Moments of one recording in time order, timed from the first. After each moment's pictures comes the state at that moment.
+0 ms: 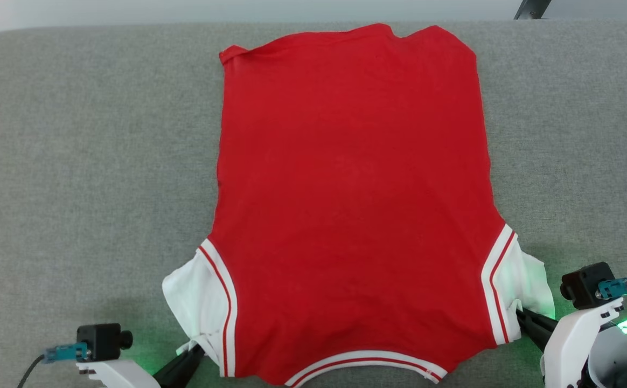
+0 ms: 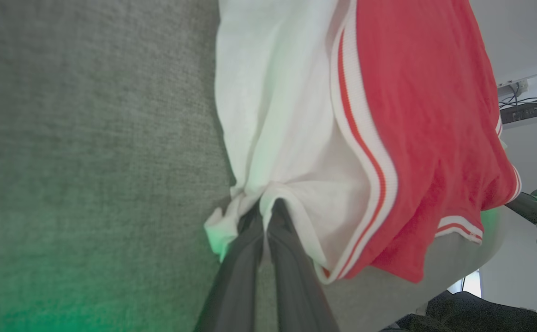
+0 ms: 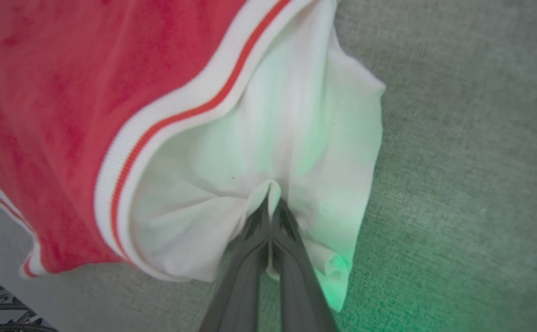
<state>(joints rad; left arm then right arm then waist) -0.30 0.80 -0.98 0.17 -1.49 0.00 -0.19 -0.11 -0.46 0.28 0.04 0.54 0.13 0.52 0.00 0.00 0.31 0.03</state>
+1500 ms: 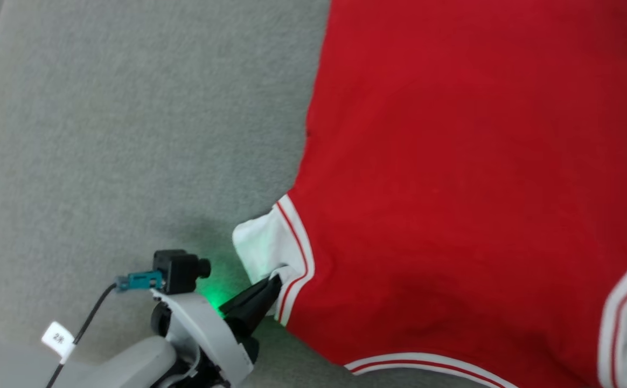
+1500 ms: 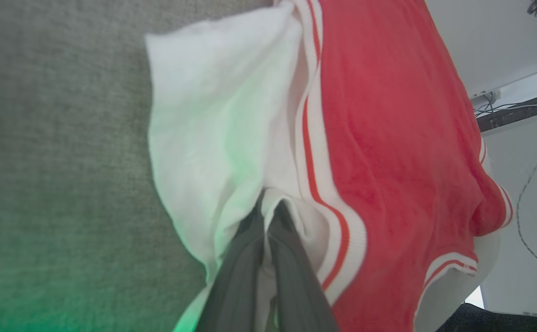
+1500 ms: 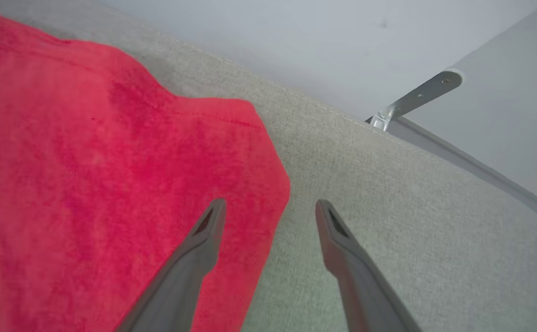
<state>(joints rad) -0.53 0.63 -1.02 0.19 -1.32 -0.08 -0.18 -1.21 -0.42 0.22 0.66 0.22 0.13 0.85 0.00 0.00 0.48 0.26</state>
